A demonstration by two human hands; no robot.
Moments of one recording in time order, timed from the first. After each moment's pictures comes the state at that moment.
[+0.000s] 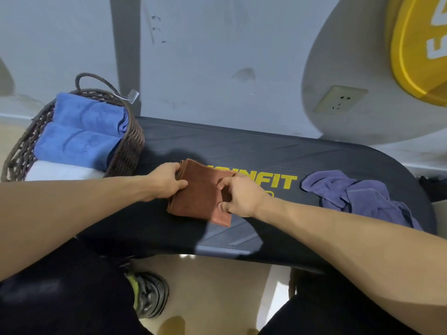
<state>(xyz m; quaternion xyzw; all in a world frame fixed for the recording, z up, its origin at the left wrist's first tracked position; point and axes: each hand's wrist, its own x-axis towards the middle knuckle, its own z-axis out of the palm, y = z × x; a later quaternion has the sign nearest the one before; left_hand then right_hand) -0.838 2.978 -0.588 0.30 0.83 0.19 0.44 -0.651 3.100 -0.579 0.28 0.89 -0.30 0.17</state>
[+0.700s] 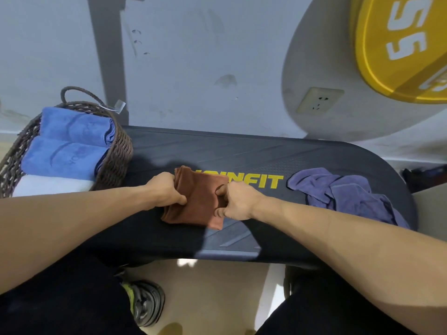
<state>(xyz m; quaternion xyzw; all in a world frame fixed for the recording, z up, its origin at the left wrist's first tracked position) -0.817 2.990 -0.585 0.29 0.86 0.08 0.41 -0.635 3.104 -0.564 0.29 0.88 -0.29 0.22</state>
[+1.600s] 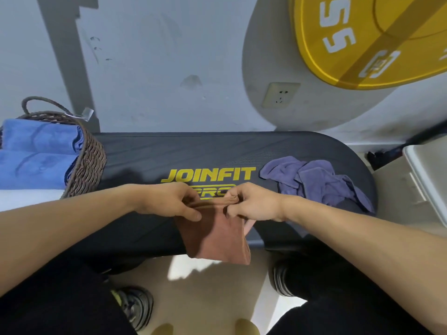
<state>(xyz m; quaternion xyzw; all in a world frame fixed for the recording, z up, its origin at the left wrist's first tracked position) -0.755 3.007 -0.528 0.49 0.64 0.08 0.59 -0.548 3.110 -0.512 0.36 0.68 -0.61 0.18</state>
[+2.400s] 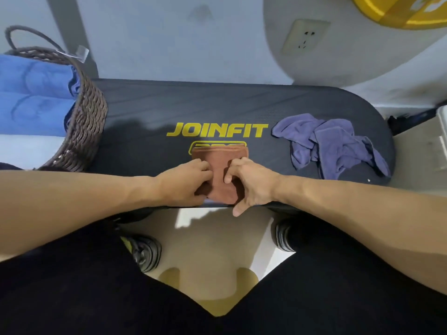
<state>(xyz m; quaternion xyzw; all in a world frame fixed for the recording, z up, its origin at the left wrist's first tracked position) -0.720 2.963 -0.594 0.76 0.60 0.03 0.26 -0.539 3.088 -0.571 0.20 0.89 -0.32 0.24</state>
